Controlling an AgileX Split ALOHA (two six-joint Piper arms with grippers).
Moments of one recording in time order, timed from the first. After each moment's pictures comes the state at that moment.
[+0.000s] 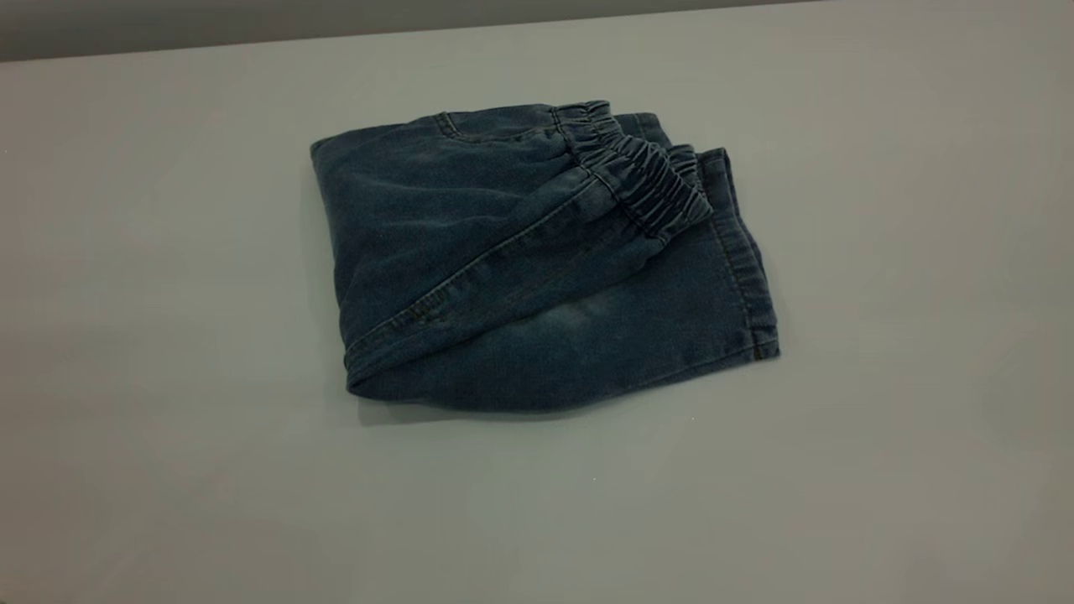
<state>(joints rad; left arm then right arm) -0.11 0.25 -0.63 -0.22 1.10 0.09 0.68 0.47 -0.78 -0.12 1.06 0.16</state>
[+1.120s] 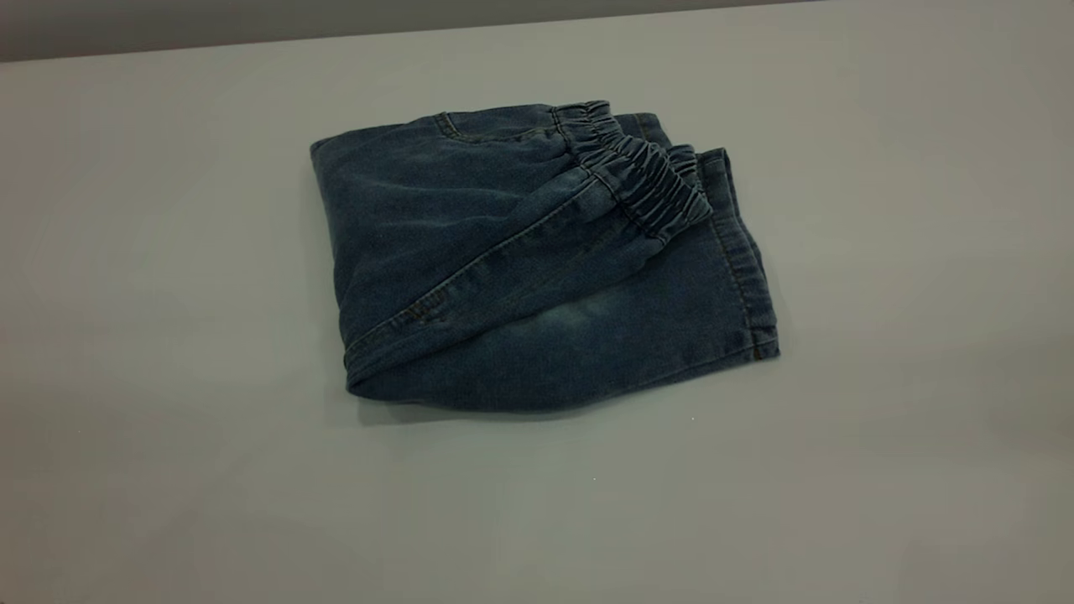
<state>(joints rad) -0.11 0.12 -0.50 -0.16 1.07 0.05 0.61 0.12 -0.51 -0.06 1.07 0.15</state>
